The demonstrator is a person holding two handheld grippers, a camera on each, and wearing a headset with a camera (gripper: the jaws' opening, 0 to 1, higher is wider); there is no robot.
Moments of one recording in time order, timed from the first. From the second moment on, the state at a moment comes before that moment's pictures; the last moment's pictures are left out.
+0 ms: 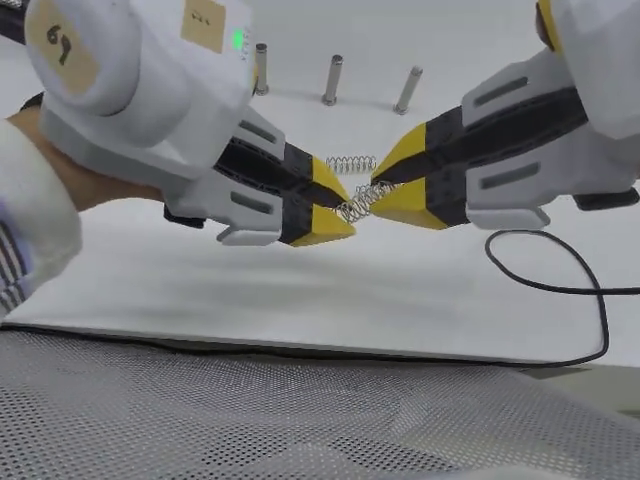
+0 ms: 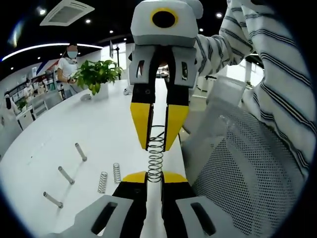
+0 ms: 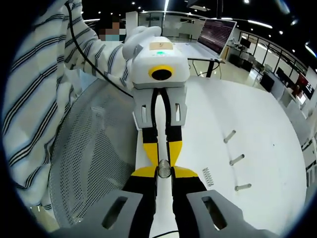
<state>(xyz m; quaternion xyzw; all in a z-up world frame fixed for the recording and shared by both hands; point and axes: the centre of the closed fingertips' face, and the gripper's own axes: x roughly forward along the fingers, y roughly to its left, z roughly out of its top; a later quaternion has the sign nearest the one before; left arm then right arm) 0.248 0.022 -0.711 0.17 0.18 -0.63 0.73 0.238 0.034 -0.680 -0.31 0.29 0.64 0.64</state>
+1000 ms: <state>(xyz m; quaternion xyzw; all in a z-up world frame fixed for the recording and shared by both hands) 0.247 0.011 -0.714 0.17 0.14 -0.63 0.75 0.234 0.025 -0.685 -0.36 0.29 0.64 0.61</state>
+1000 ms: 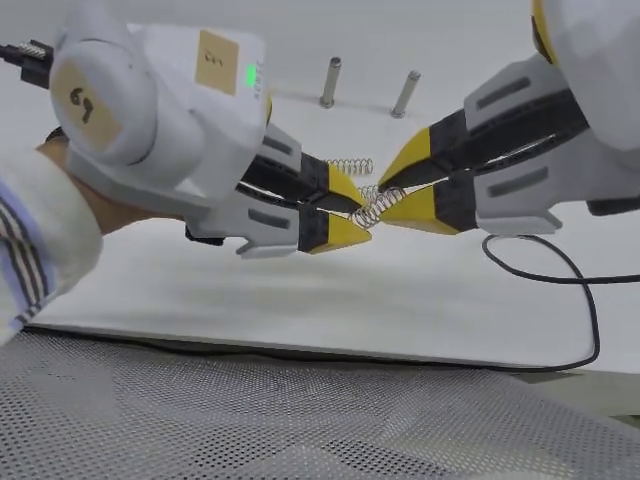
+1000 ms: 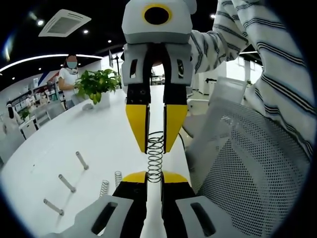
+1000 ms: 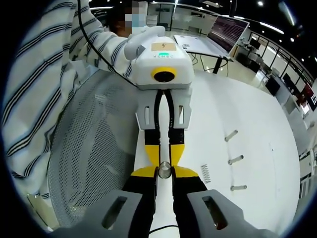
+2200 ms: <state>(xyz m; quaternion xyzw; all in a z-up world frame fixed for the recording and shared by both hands) 0.247 0.019 -0.703 0.13 0.15 -0.61 0.77 0.239 0.040 -0.700 -0.39 0.31 0.64 0.59</state>
